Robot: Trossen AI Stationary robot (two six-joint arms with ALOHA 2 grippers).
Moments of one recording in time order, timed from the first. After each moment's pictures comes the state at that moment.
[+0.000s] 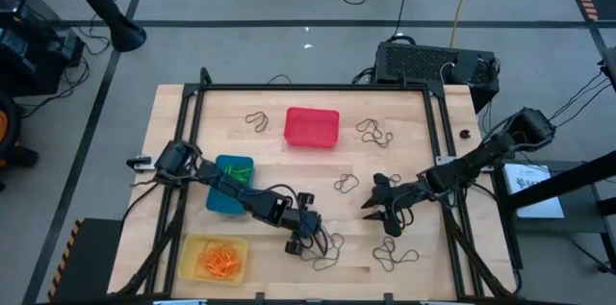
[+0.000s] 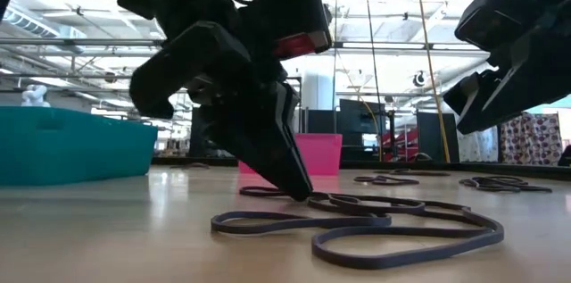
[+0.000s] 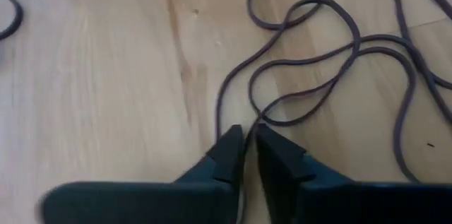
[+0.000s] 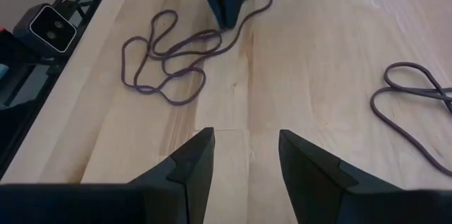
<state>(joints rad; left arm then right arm) -0.35 2.04 1.23 -0.15 -0.10 -0.07 0.44 1.24 0.33 0.29 0.11 0.45</state>
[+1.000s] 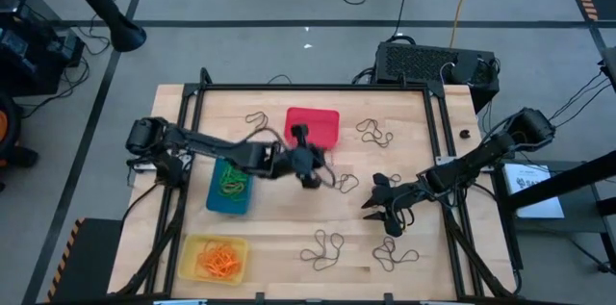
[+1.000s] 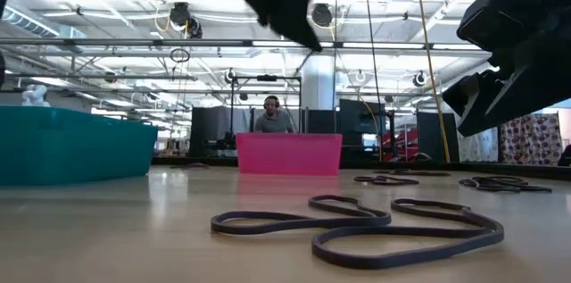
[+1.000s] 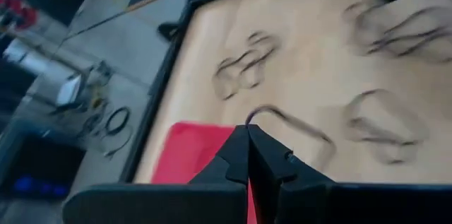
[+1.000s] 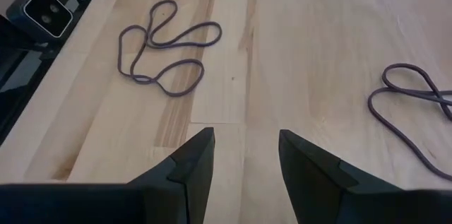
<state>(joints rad) -0.10 1.73 1.28 -0.18 -0.57 0.24 0.43 1.24 0.33 0.27 0.11 0.40</state>
